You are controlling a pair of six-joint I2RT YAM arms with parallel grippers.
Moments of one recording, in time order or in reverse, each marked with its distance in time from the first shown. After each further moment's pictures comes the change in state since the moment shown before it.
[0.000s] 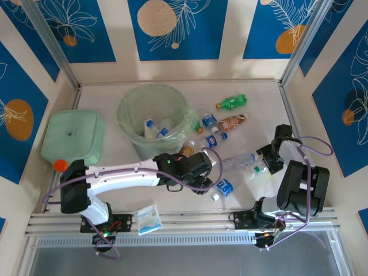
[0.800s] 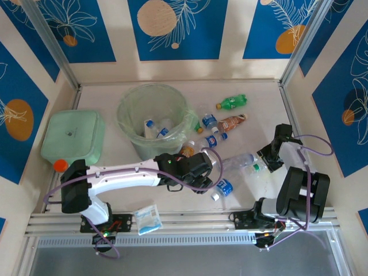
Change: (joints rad) left arm 0.000 0.005 0.000 -0.001 -0.027 -0.001; right arm 0.025 -0.077 0.007 -0.052 0.002 -0.029
